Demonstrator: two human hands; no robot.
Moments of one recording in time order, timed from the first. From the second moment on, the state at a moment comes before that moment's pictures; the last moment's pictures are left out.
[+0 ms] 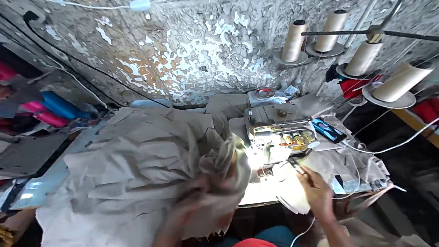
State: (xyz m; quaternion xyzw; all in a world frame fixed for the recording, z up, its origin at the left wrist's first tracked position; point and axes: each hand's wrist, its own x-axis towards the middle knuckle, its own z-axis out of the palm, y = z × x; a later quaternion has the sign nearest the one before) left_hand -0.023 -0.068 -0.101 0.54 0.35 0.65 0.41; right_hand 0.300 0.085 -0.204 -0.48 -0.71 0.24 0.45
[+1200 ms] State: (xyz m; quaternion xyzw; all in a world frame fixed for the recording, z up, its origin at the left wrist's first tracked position) left_hand 0.030 0.094 -0.180 0.54 0.77 0.30 0.14; right_hand 0.377 0.143 -0.275 -0.72 -0.60 0.01 0.36
